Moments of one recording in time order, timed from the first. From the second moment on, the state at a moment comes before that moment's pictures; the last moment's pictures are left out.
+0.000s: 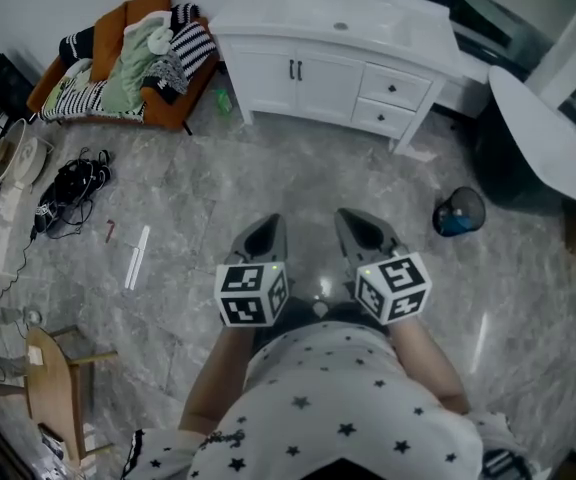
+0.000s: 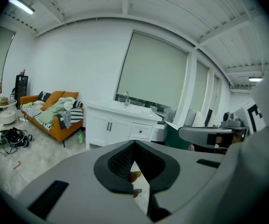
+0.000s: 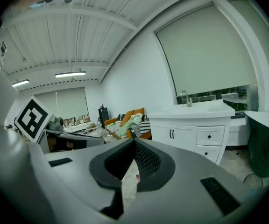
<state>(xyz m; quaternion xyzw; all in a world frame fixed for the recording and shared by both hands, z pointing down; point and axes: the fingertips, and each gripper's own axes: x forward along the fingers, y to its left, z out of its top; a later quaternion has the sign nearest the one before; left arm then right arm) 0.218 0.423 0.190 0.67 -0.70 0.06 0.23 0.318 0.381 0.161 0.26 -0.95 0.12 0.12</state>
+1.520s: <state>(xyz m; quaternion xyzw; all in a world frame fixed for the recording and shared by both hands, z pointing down) 0.084 0.257 0.206 0.70 -0.65 0.10 0.26 0.174 0.228 0.176 0.31 -0.93 0.15 0.13</state>
